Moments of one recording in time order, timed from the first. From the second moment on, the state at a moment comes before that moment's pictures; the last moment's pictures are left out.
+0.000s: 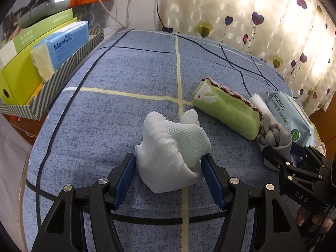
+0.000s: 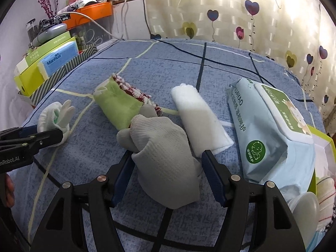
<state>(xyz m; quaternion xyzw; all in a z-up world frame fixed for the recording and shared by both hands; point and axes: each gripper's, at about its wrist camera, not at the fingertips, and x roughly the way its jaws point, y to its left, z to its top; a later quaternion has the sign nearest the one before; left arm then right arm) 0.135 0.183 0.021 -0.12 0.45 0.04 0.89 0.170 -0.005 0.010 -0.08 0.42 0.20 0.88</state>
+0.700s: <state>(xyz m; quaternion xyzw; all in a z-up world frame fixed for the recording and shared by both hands) 0.131 0.179 0.027 -0.10 0.44 0.05 0.89 0.167 -0.012 0.016 -0.06 0.41 0.20 0.89</state>
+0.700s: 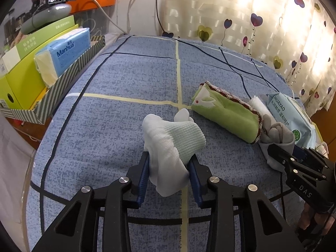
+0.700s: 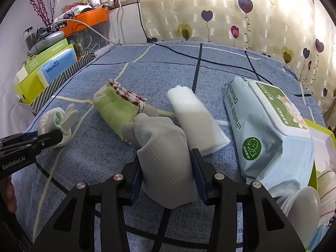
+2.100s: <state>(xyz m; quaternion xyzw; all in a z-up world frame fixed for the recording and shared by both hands) 0.093 0.106 0.090 -0.05 0.38 -0.01 0.92 0.120 -0.058 0.069 -0.03 0.35 0.19 0.91</state>
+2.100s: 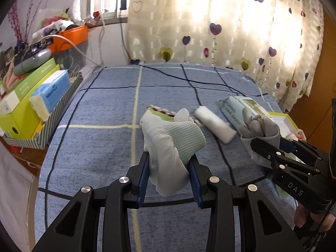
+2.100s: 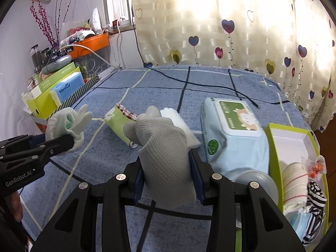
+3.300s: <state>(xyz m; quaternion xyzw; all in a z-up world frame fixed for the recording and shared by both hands) 0.116 -0.045 0.124 0.01 0.37 -0.17 0.91 0.091 -0.211 0.113 0.01 0.32 0.06 0.94</state>
